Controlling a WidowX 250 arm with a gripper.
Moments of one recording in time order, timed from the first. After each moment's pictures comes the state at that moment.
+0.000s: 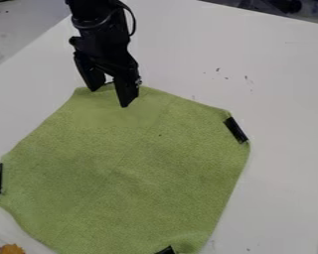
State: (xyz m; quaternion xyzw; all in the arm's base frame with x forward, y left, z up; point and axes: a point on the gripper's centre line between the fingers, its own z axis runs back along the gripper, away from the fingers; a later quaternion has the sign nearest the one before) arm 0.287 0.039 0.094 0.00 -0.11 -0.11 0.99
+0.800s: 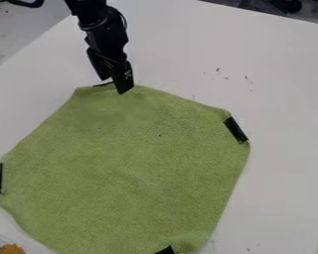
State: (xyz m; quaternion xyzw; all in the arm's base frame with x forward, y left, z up) arm 0.366 0.092 0.039 -0.05 -0.11 -0.23 0.97
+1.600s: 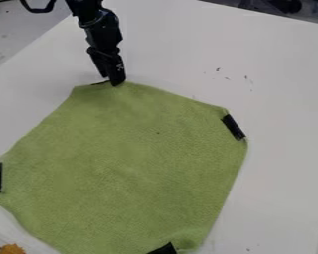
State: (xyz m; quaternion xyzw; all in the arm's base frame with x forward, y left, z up) arm 0.402 0.123 0.012 -0.08 -0.08 -0.26 0.96
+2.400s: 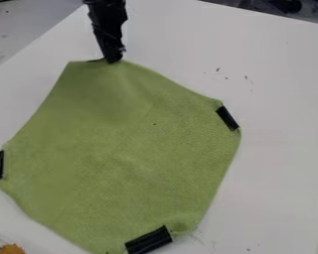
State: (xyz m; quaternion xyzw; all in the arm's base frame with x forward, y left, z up) arm 0.405 0.109 0.064 -0.01 -0.11 -0.28 0.95
